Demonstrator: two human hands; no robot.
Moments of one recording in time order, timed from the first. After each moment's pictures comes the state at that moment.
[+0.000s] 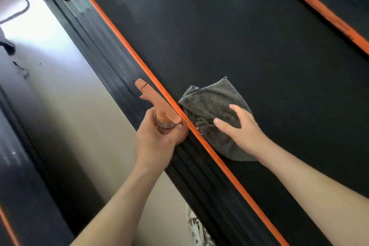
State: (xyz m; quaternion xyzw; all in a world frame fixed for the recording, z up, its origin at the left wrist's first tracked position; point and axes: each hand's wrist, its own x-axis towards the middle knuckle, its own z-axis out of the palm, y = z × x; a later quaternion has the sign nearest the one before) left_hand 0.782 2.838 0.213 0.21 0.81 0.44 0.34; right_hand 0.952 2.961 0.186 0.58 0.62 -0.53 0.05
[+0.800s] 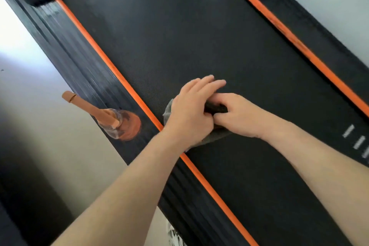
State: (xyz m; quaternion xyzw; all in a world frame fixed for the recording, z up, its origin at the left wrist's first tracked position) left_hand 0.804 2.951 0.247 0.53 0.70 0.32 0.36; right_hand 0.928 3.032 0.275 0.38 0.76 -0.51 0.10
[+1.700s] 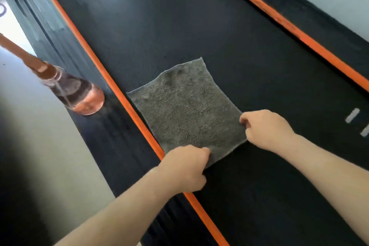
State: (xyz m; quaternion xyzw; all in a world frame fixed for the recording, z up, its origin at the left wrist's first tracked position) left_hand 0.954 2.884 0.158 0.66 0.66 -0.11 0.35; right_hand 1.112 3.039 0.149 0.47 0.84 -0.17 0.22
